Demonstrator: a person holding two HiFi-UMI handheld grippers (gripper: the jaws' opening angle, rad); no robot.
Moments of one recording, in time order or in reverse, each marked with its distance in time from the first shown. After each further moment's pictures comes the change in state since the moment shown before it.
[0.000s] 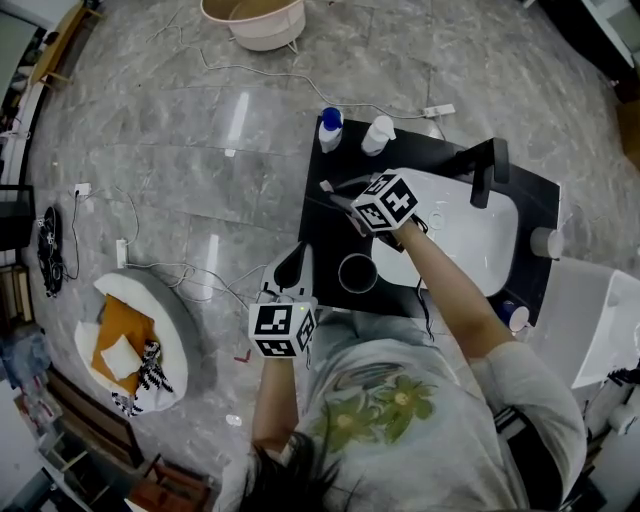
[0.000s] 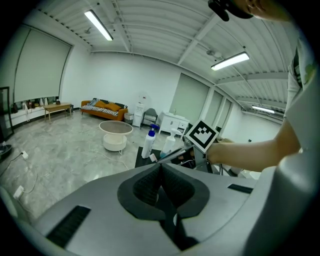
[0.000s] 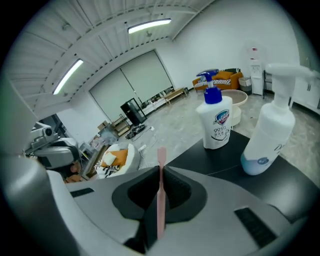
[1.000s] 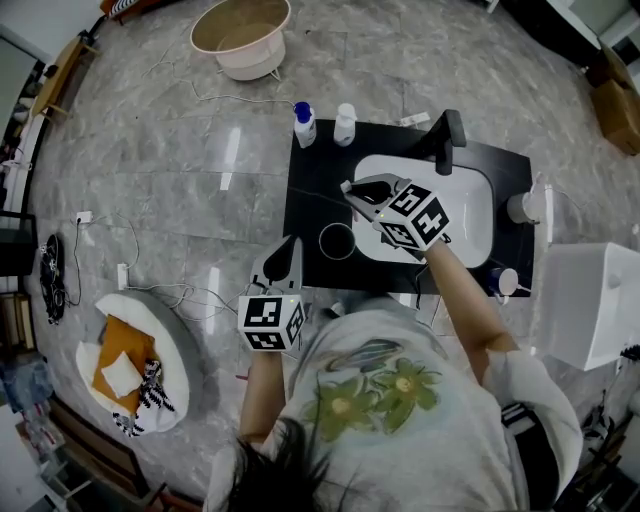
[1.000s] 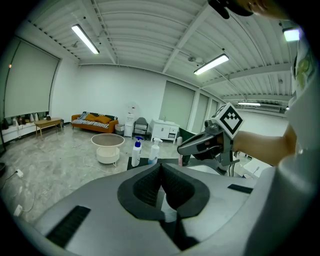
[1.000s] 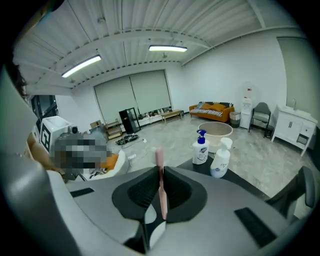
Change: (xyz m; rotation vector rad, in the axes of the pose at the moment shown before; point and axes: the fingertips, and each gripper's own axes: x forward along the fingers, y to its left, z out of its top) left arm -0.082 -0.067 0.004 0.135 -0.089 -0.068; right arm -0.164 0.098 -0.015 -0.182 -0.209 -0.187
